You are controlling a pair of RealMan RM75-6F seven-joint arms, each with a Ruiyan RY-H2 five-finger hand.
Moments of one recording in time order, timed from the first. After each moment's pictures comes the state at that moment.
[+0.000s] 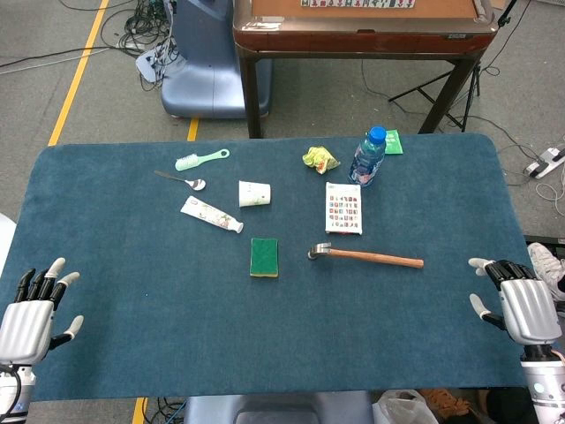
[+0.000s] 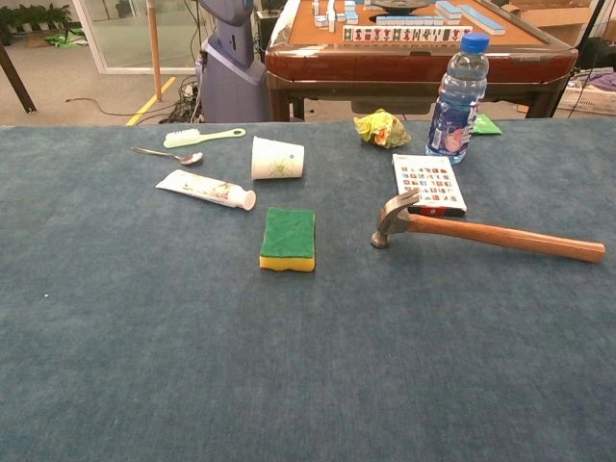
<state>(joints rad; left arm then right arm) -0.09 -1.15 -0.05 -1.72 1.46 1.50 0.26 0.09 -1.10 0.07 -1.67 -1.50 1.48 -0.07</state>
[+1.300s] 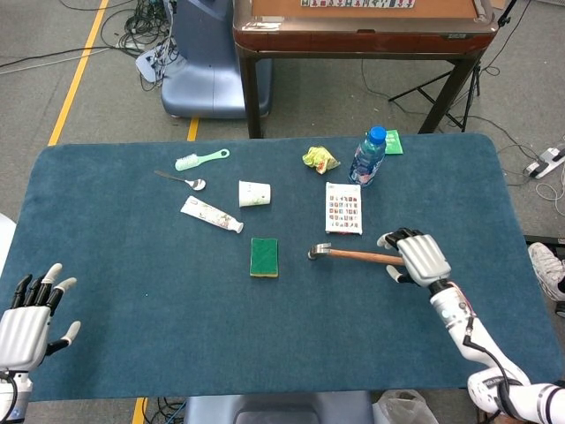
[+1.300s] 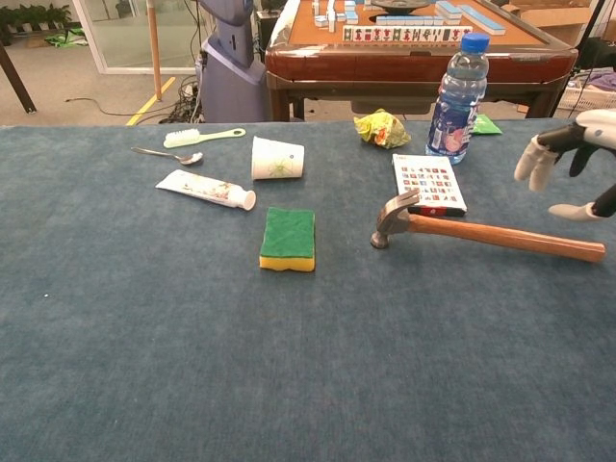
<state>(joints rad) -0.07 -1.15 -0.03 -1.72 1.47 1.51 0.25 0.49 -1.31 0.18 -1.53 -1.30 0.95 -0.15</state>
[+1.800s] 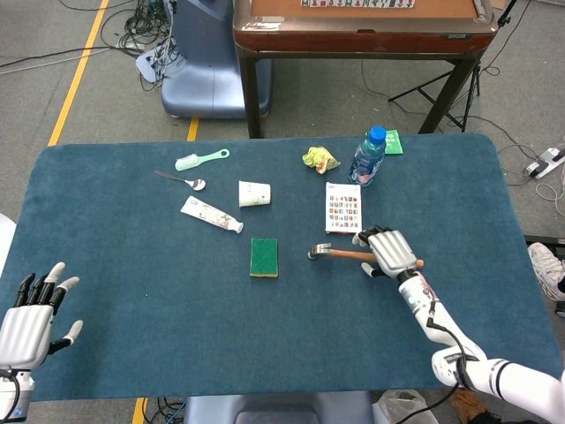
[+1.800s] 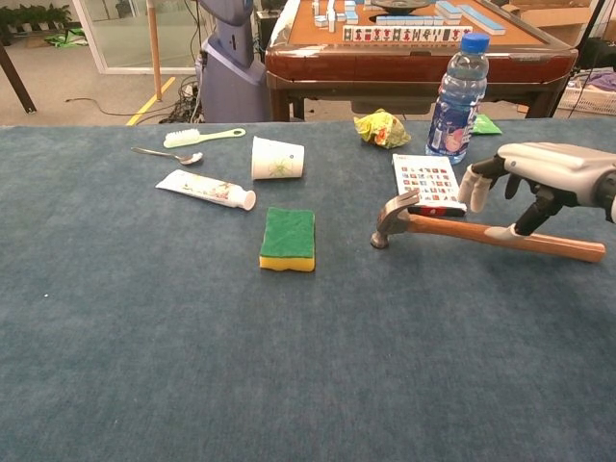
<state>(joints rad) -0.08 -1.15 -0.04 -1.73 1.48 1.50 0.25 0.61 -1.51 0.19 -1.32 -1.22 0.86 -0.17</state>
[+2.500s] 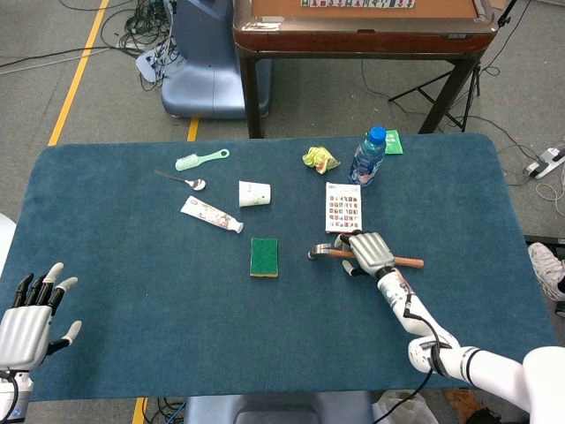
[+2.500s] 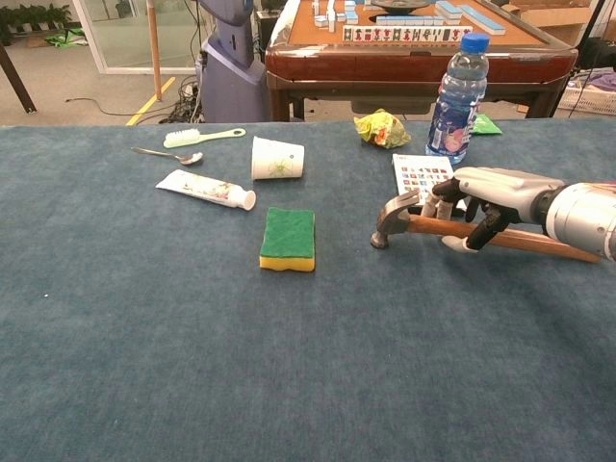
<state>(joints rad) -0.07 -1.15 -0.04 -1.72 1.48 1.51 0.25 0.69 -1.62 0.19 -1.21 -1.13 0.76 -0.13</state>
